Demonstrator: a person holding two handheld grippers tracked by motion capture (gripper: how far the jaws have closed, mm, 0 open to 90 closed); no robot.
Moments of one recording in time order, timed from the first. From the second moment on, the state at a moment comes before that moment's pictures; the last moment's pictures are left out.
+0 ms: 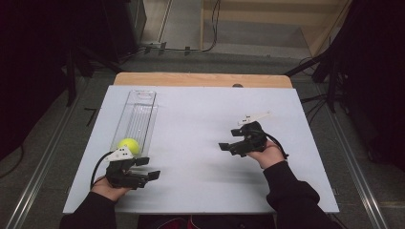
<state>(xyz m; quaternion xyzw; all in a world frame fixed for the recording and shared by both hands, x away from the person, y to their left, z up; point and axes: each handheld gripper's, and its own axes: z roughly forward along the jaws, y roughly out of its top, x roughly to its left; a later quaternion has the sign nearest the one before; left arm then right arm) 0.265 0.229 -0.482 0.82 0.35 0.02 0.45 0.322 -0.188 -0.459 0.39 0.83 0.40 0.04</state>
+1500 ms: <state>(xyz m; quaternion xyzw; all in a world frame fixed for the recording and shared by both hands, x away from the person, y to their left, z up) 0.266 0.228 -0.482 0.82 0.34 0.01 0.45 0.260 -0.270 -0.497 0.44 0.81 0.38 0.06</state>
